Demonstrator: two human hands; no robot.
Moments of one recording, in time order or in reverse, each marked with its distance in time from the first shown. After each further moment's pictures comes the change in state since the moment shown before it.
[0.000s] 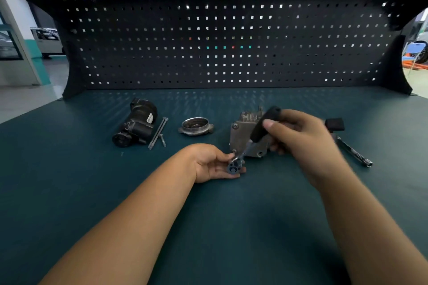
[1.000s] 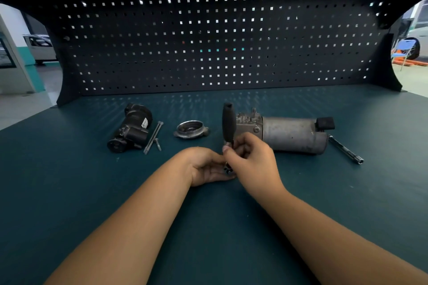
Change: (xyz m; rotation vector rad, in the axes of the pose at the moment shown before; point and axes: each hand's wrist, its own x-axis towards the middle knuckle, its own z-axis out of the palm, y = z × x) left_hand -0.005 -0.003 0.004 0.082 0.076 0.080; right_hand -0.008 0.048 0.055 -0.206 0.130 -0.063
